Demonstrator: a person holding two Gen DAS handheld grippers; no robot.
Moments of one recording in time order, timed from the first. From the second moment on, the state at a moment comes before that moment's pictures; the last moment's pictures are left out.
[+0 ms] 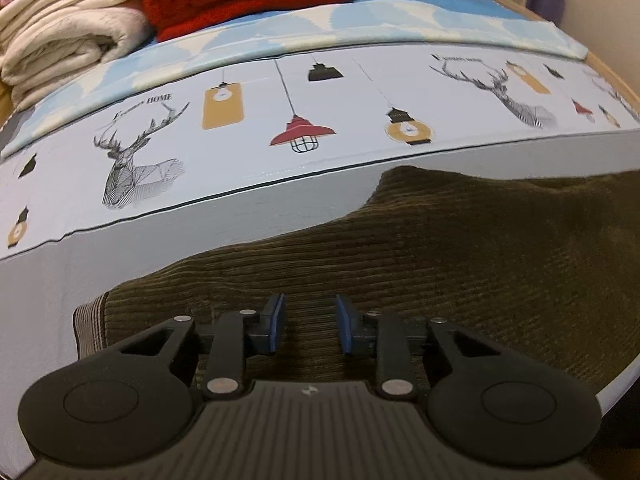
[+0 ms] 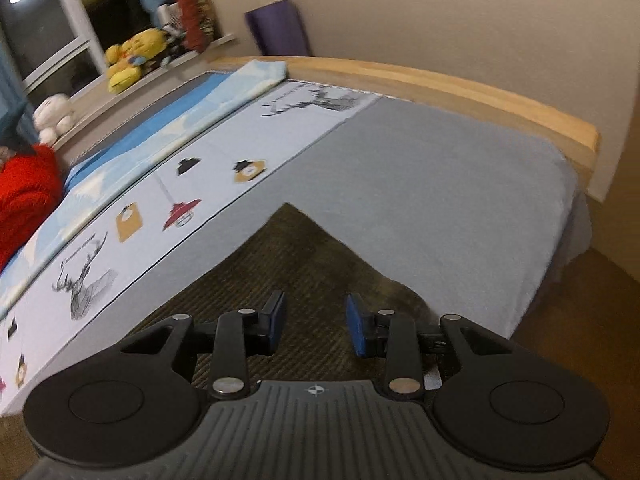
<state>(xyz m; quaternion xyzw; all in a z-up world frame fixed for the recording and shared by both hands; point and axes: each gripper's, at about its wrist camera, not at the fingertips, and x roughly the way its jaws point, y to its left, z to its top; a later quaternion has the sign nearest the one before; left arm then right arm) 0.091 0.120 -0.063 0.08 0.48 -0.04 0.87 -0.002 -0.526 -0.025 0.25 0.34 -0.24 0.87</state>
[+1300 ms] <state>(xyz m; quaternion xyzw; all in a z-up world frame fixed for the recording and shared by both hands) 0.098 0.117 -0.069 0.09 0.49 -0.05 0.86 0.001 -0.537 -0.040 0.32 0.34 -0.32 0.82</state>
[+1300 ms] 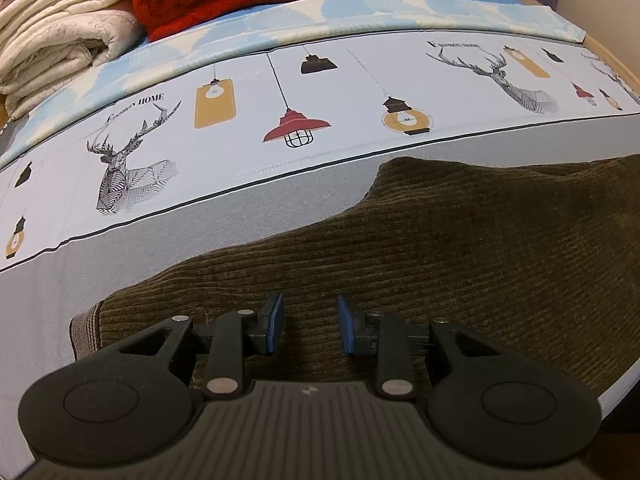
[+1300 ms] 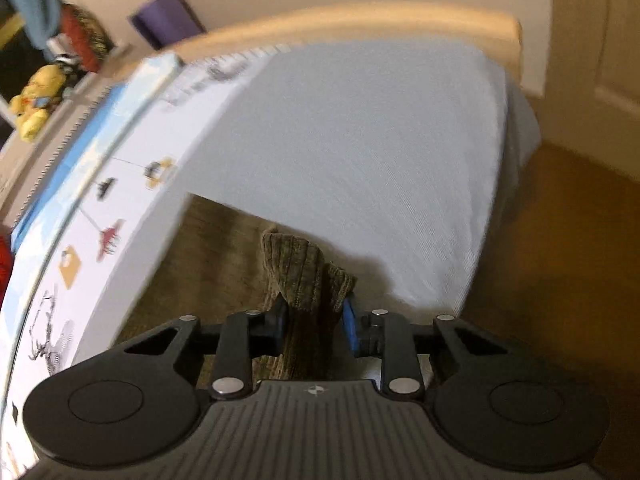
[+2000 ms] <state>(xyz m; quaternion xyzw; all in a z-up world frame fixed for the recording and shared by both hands) 0.086 0.153 -0.065 0.07 0.50 -0.02 0.87 -0.058 -0.082 -0.050 -0.24 0.33 0.33 0.85</state>
